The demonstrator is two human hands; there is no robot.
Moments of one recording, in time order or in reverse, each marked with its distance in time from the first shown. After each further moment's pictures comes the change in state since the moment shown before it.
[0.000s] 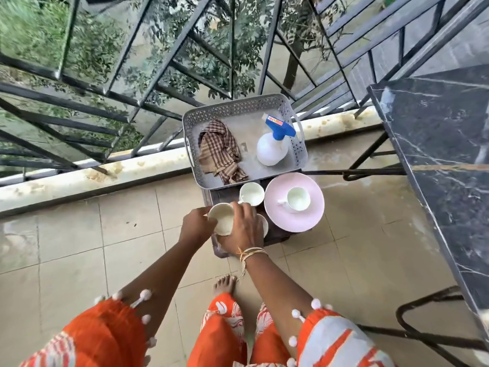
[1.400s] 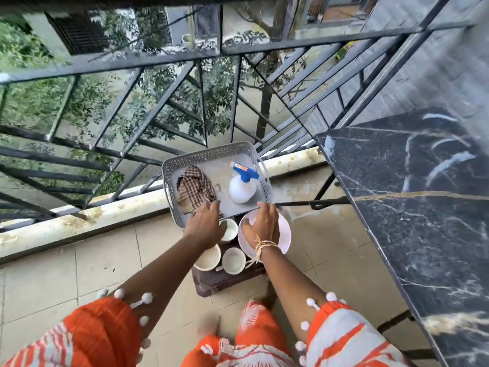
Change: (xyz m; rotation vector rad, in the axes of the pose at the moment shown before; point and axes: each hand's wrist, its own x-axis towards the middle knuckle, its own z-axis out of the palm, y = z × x) left_hand -0.006 0.124 -0.013 0.523 0.016 0.453; right_hand 0.056 0.047 -0.118 0.246 0.155 0.315
